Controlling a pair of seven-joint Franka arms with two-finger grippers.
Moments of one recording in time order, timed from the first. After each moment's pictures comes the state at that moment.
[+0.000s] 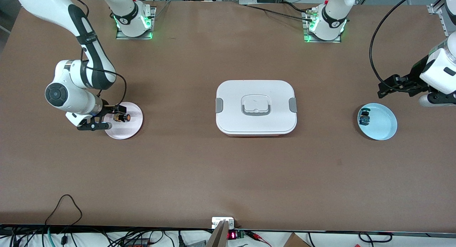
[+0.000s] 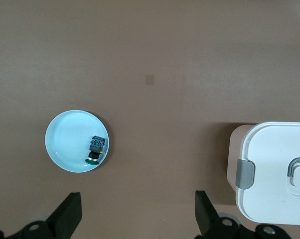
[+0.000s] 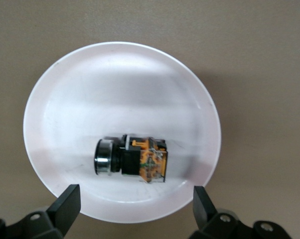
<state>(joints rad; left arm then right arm) 0.07 0.08 -0.11 -1.57 0.00 1.65 -0.12 0.06 0.37 -0.03 -2.11 0.02 2.31 -0.03</state>
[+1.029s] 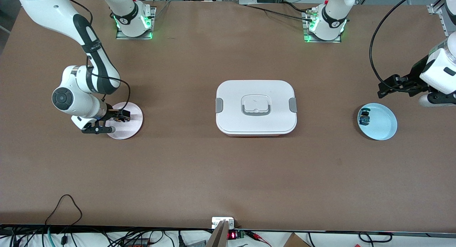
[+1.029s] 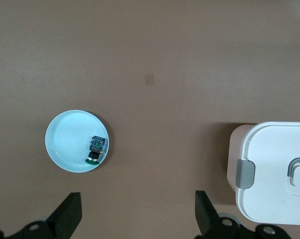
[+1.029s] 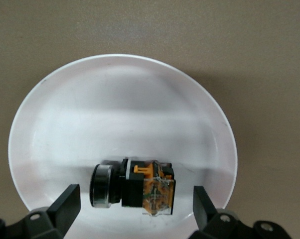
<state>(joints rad) 0.07 0.08 -0.11 -1.57 0.00 1.65 -0.12 0.06 0.44 -0.03 -2.10 0.04 2.39 -0.03</state>
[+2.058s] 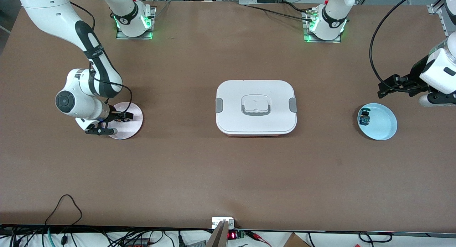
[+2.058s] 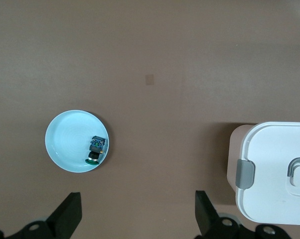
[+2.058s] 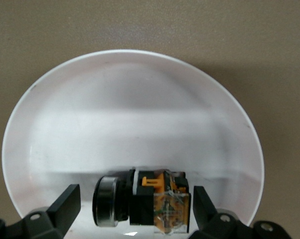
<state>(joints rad) 0.07 0.08 -0.11 -1.57 0.00 1.65 -0.12 0.06 0.48 -0.03 -2.10 0.11 2.41 -0.03</state>
